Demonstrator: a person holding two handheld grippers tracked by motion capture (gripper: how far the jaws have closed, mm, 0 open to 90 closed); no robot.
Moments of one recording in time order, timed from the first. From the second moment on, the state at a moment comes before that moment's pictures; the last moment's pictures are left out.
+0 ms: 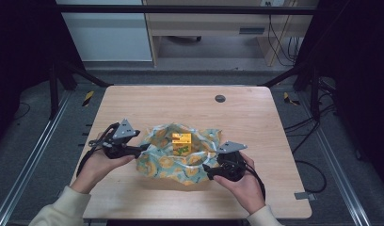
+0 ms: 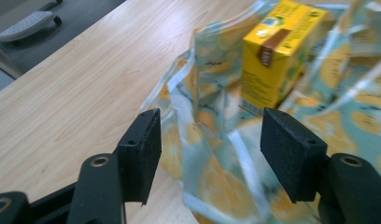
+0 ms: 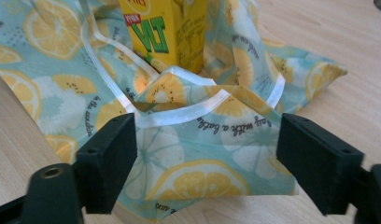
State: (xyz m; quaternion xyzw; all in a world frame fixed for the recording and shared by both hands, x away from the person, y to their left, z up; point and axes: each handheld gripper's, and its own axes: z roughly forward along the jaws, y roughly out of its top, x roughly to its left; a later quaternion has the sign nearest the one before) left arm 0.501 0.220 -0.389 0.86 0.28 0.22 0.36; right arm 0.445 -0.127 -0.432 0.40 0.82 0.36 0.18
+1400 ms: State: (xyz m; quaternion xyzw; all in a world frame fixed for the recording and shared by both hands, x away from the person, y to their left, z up) left arm 0.551 0.216 -0.451 0.88 0.33 0.19 0.29; right arm 0.458 -0.155 -0.478 0.39 0.86 0.30 0.14
